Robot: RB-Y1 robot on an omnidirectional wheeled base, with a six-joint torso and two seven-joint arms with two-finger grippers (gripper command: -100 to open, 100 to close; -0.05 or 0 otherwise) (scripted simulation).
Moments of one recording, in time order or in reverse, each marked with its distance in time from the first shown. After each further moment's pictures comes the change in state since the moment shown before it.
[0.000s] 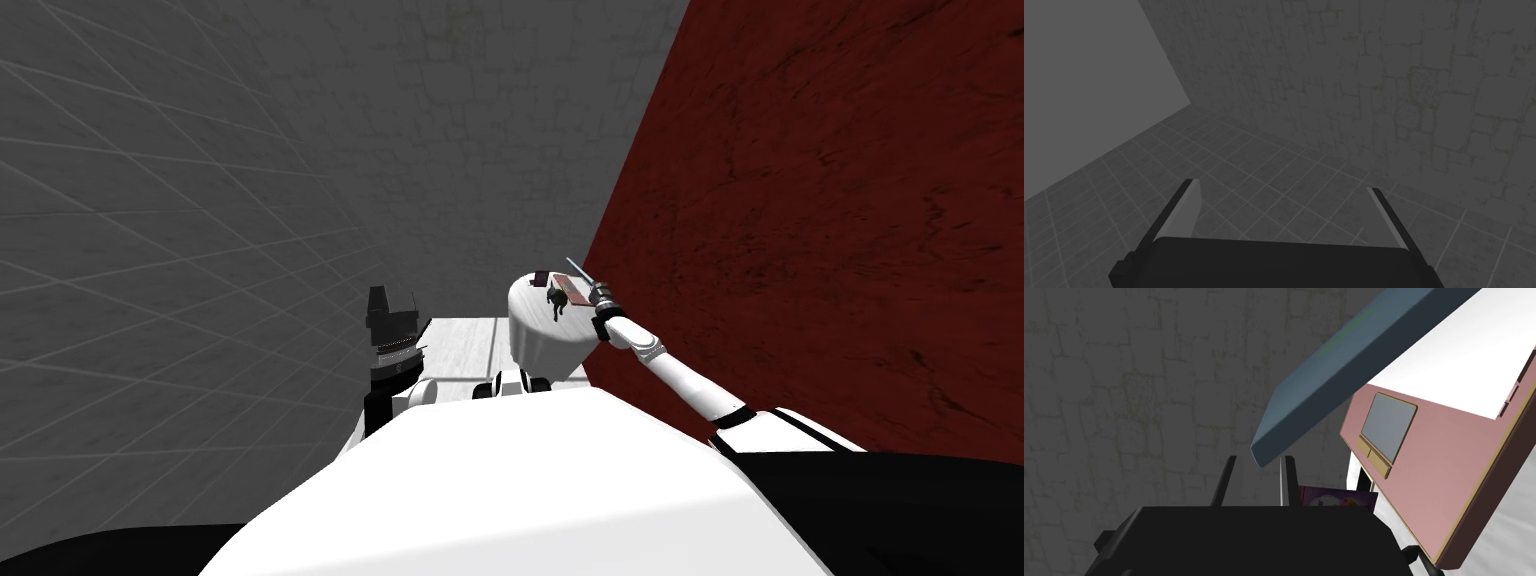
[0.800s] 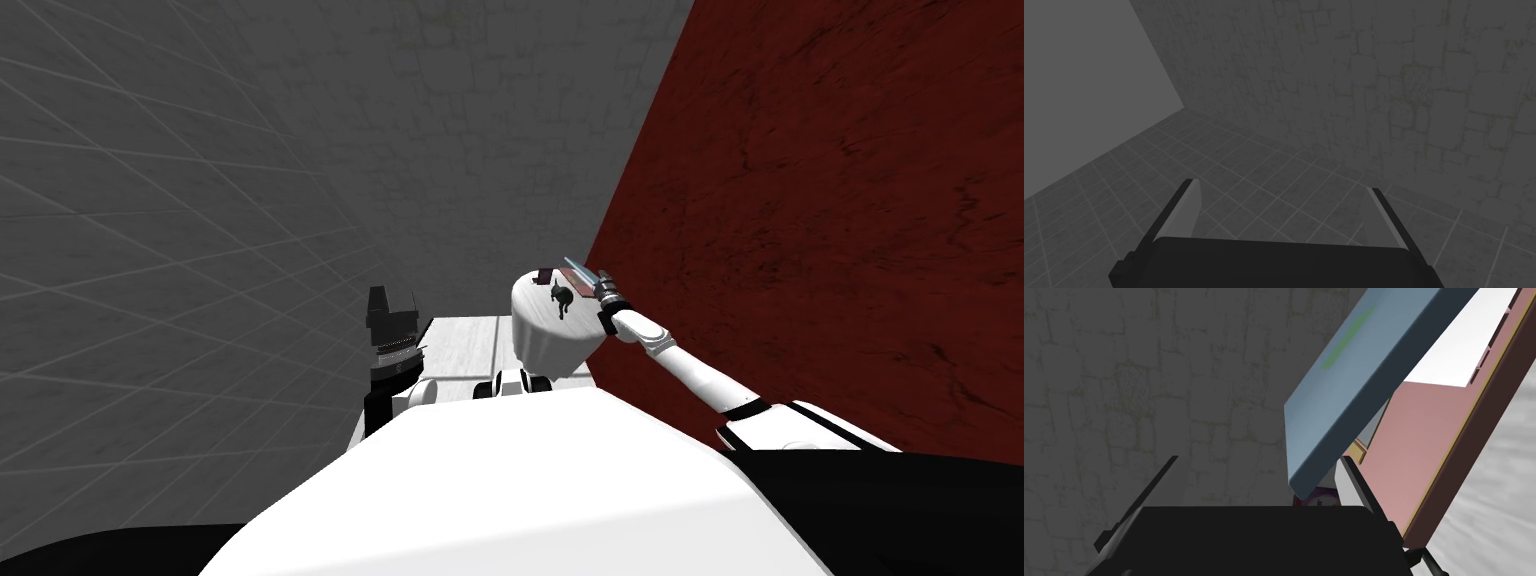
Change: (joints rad) left arm 0.000 0.000 0.000 0.000 0.000 0.000 0.000; right arm -0.030 -0.070 -0.023 0.022 -0.057 -0.049 0.036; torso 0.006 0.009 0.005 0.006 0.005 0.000
